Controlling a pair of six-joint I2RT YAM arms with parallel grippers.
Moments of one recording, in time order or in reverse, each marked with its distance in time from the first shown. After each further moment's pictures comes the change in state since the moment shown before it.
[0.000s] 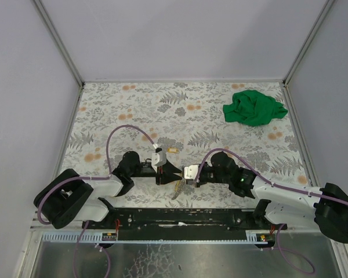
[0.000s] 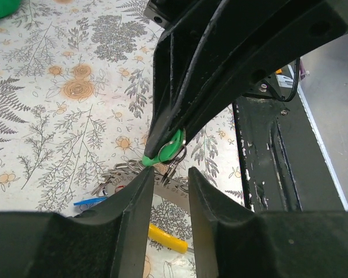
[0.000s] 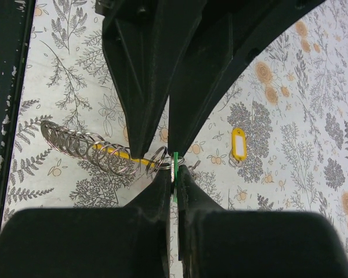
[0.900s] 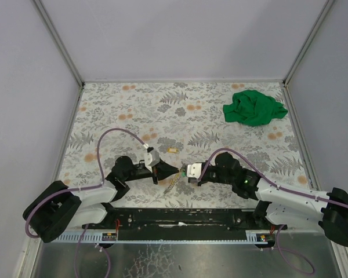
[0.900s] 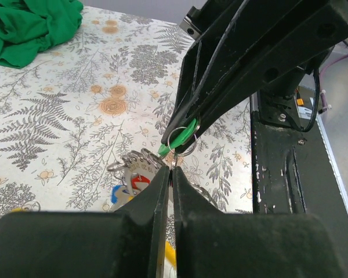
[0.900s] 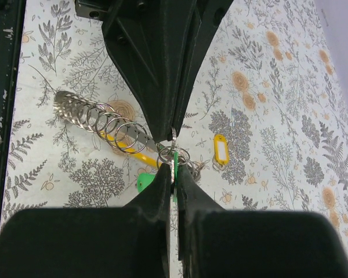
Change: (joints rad) left arm -0.002 -0.148 -0.060 0.005 -0.156 -0.041; right arm 0.006 -0.071 -0.002 0.006 0.048 0.037
